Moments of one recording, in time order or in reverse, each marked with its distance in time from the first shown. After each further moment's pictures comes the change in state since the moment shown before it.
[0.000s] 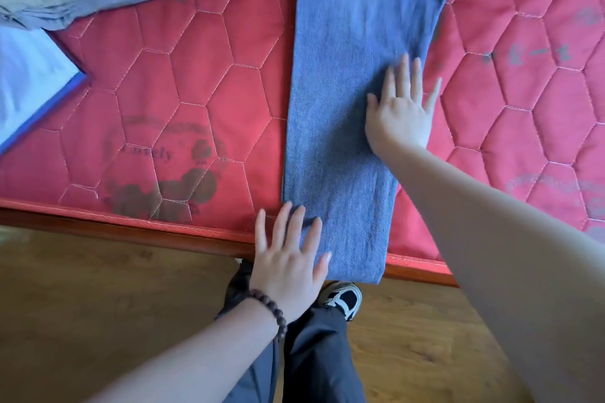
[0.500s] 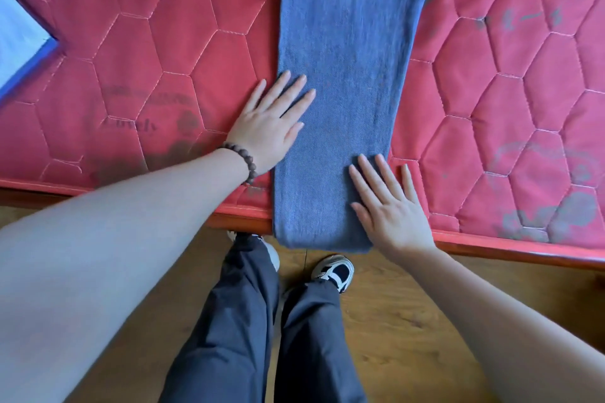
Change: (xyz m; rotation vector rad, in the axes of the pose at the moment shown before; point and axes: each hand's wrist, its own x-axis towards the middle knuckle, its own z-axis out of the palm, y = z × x) left_hand 0.135 -0.075 -0.020 0.051 0.040 0.248; right_hand -0.179 0.058 0.032 0.039 -0.073 -0.493
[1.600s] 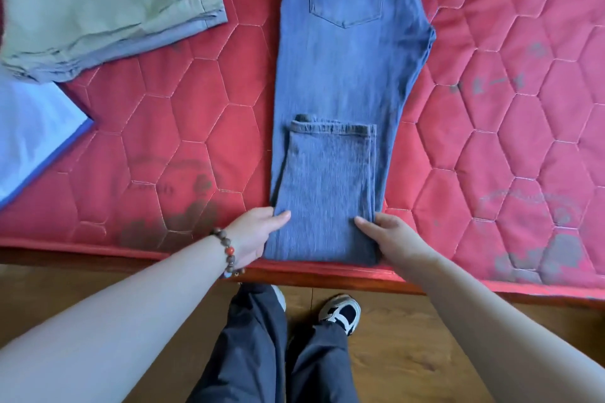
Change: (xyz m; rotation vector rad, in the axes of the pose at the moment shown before) left_hand -0.048 0.017 -0.032 -1.662 -0.529 -0.937; right_hand 0.051 0.001 -0.047 1.428 -0.370 0.941
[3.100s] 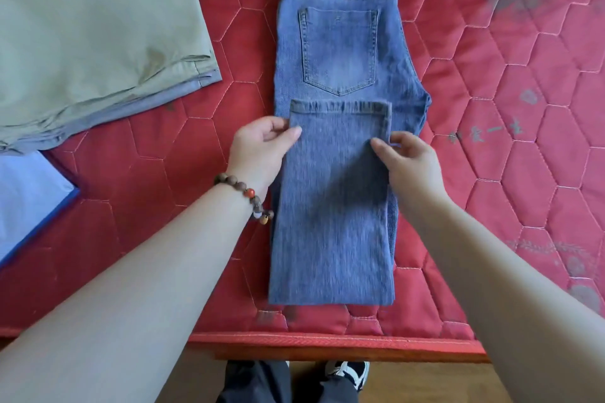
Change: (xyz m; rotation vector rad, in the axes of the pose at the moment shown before) left_hand 0.051 0.176 -0.004 0.032 0.354 0.661; right_hand 0.048 -0.170 -0.003 0.033 0.491 -0.523
